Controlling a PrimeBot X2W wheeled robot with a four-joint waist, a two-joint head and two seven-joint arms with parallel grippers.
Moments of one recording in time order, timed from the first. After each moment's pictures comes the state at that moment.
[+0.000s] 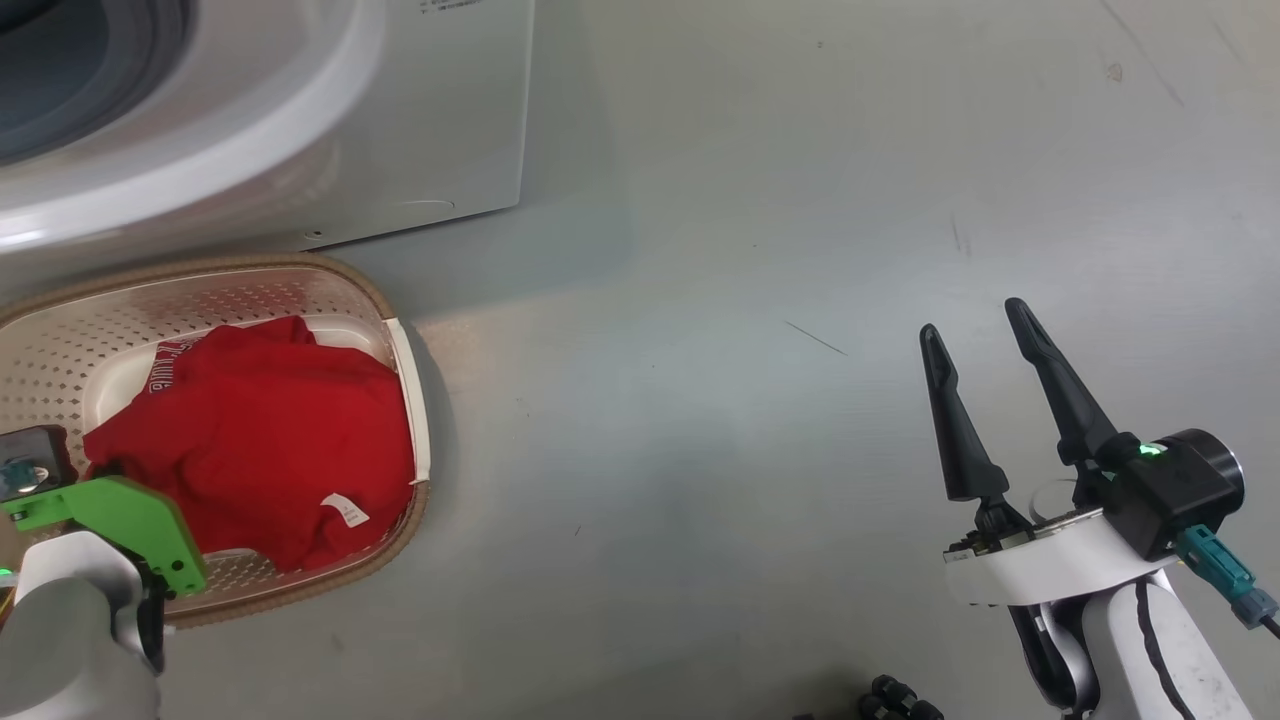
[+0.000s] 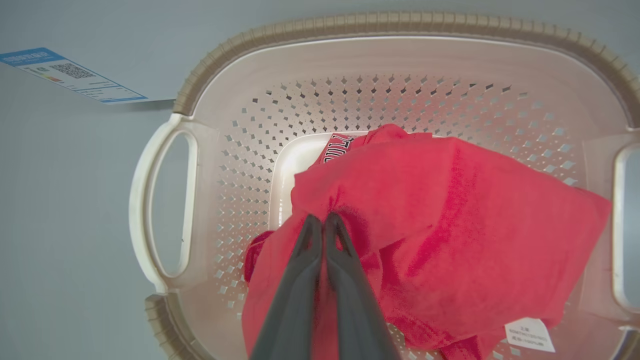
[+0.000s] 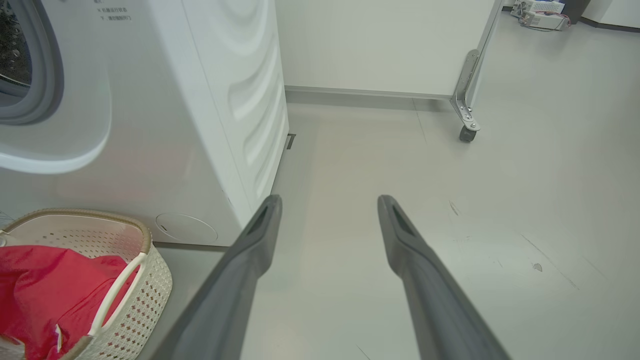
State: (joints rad) left arm -0.54 0.18 0.12 0.99 -0.23 0.02 -0.03; right arm -0.07 -0.10 0.18 -0.06 0.22 0.10 -0.25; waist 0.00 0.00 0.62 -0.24
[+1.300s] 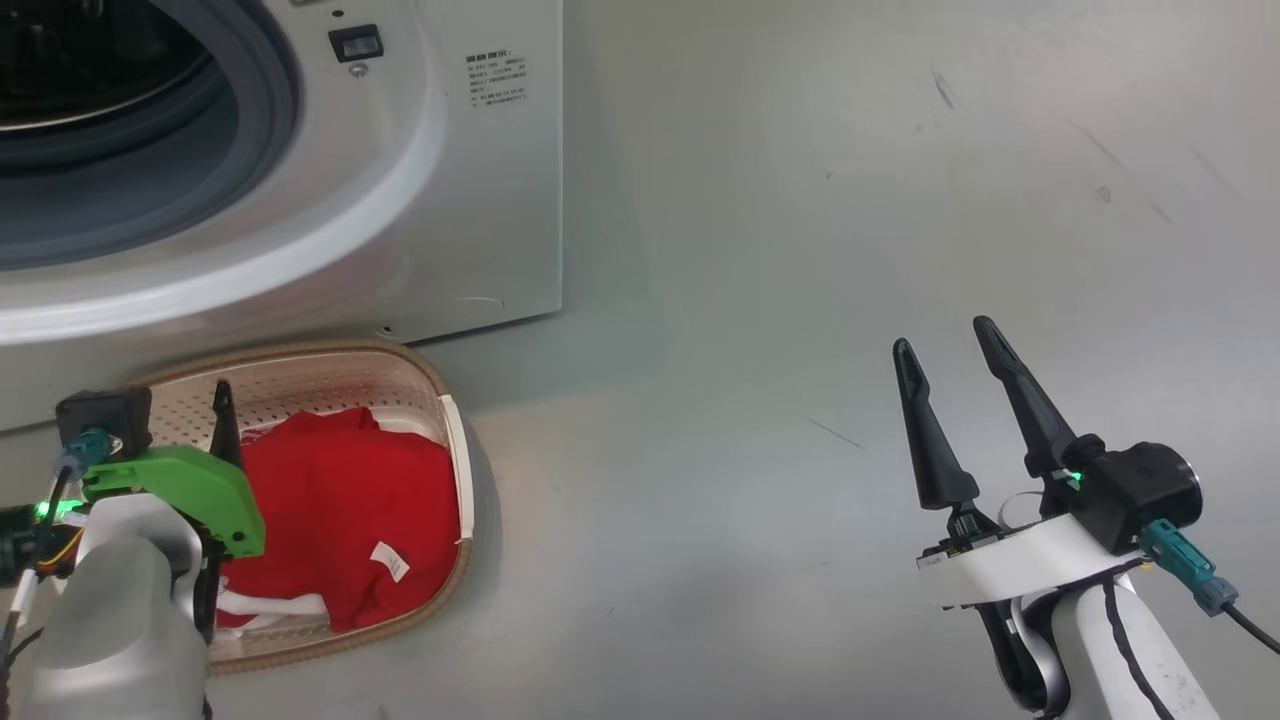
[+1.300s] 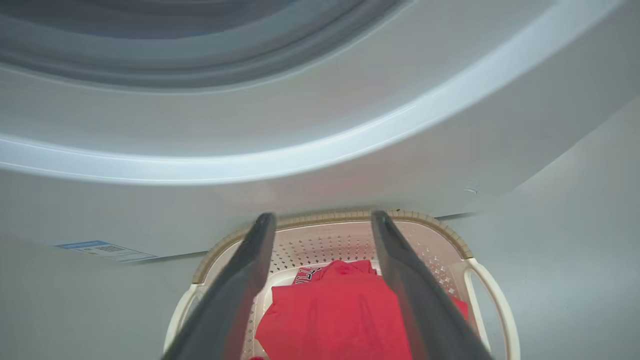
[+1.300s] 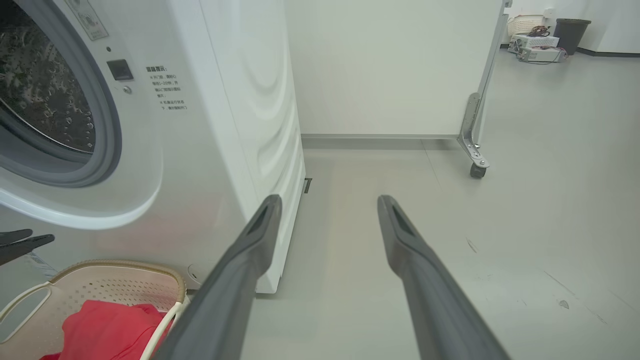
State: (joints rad) left arm -0.61 0.14 0.02 1.05 -0.19 -0.06 -0.24; right arm -0.09 -0.06 0.20 0.01 0.25 0.09 -0.25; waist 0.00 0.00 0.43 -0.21
